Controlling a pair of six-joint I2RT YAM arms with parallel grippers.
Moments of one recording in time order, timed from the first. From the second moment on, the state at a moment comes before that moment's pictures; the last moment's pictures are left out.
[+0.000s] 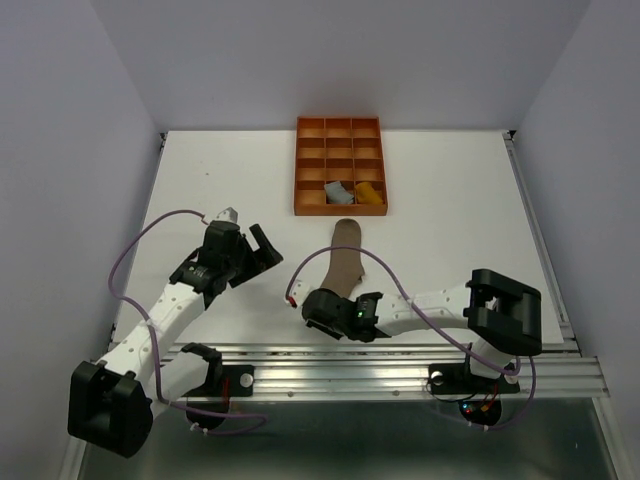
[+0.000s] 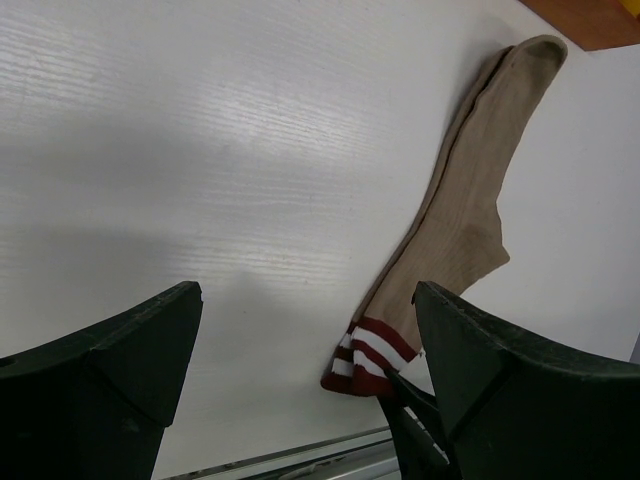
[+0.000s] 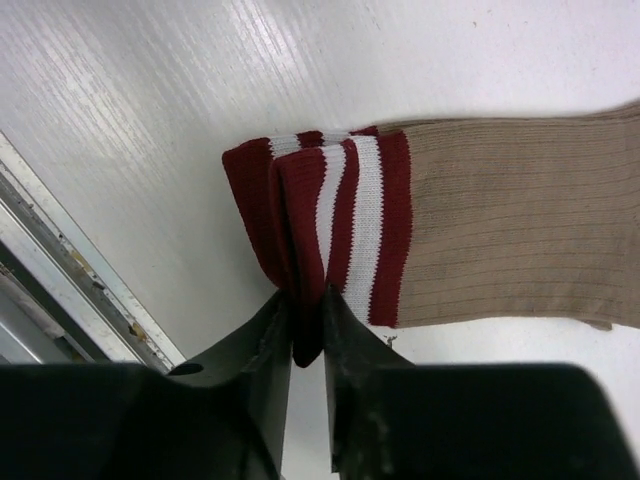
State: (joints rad) left arm -0.35 0.96 0.61 -0.41 0.07 -0.77; right arm 1.30 1.68 0.92 -0.24 0.33 0.08
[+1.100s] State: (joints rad) left arm -0.39 0.97 0.55 -0.39 0.22 -0.76; right arm 0.97 1.66 0.93 -0.14 -0.34 0.47
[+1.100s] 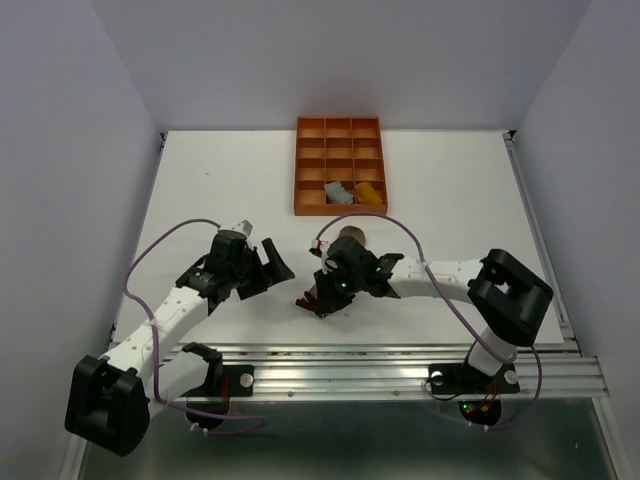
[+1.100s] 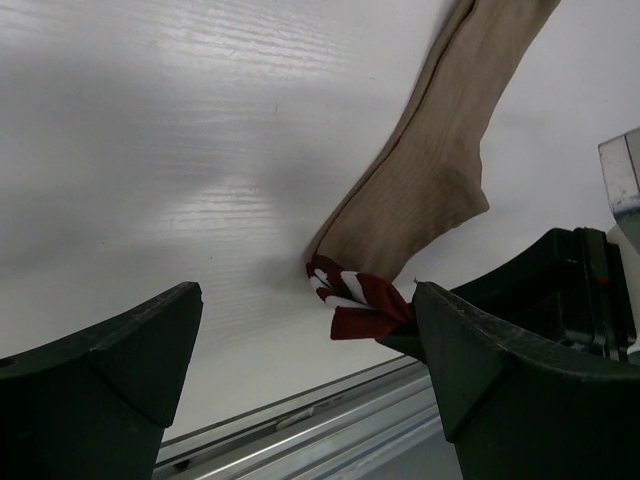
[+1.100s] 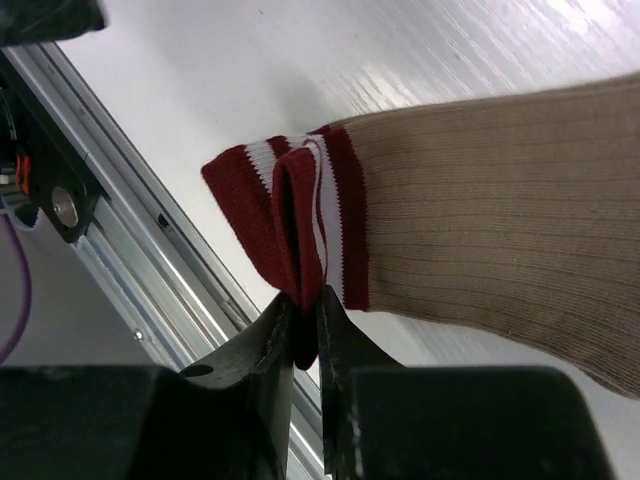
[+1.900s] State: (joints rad) left arm -0.54 1.10 0.45 -0.22 0.31 -0.81; right arm 0.77 1.78 0.80 0.04 -0.59 0.74
